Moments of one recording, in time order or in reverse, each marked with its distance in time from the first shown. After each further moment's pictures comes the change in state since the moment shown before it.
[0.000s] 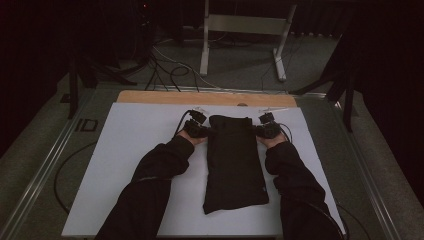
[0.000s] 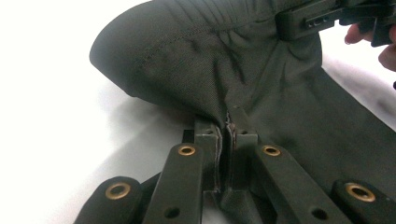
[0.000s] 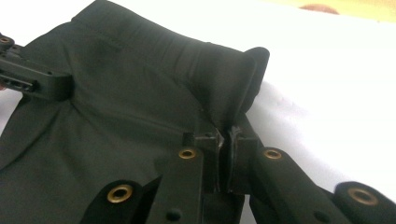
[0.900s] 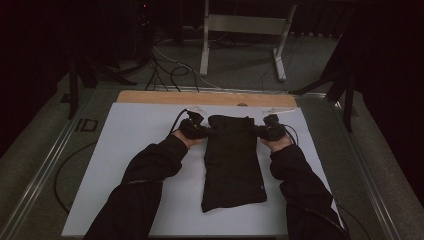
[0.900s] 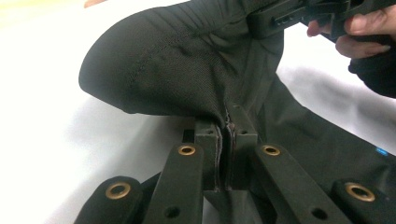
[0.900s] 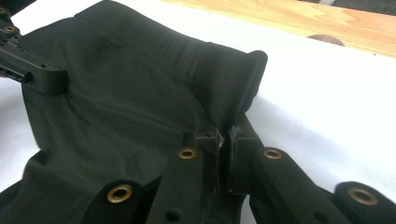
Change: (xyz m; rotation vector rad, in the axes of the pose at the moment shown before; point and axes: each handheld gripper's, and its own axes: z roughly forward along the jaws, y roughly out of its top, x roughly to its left) left arm -0.022 -0.002 -0.034 -0.038 -0.100 0.089; right arm 0.018 -0.001 -0.035 -0.053 0.036 -0.073
